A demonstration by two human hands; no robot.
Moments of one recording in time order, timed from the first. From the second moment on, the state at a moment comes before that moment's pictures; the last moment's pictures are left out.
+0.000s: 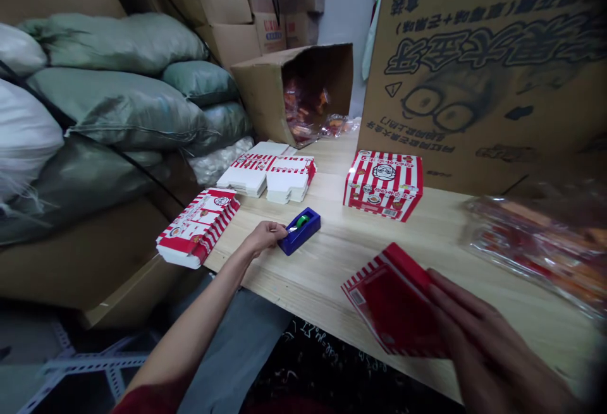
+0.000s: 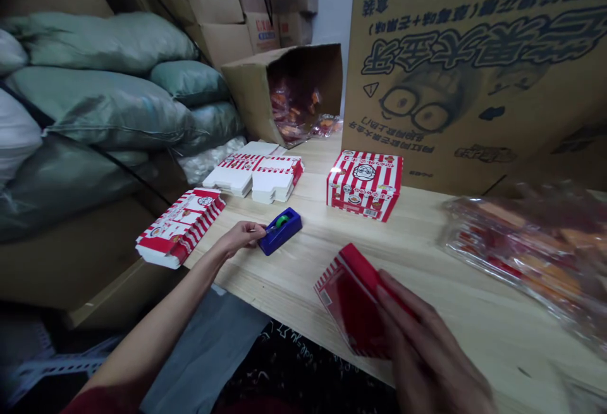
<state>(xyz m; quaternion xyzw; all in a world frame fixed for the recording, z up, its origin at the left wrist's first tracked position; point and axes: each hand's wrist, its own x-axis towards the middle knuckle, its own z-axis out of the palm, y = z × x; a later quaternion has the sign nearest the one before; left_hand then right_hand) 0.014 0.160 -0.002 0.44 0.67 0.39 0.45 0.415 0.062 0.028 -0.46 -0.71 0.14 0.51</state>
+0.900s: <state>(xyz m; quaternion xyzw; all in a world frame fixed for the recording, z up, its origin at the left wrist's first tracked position) 0.205 0.060 0.072 0.38 0.45 0.59 0.55 0.367 0.059 0.040 -0.42 -0.74 0.14 0.50</state>
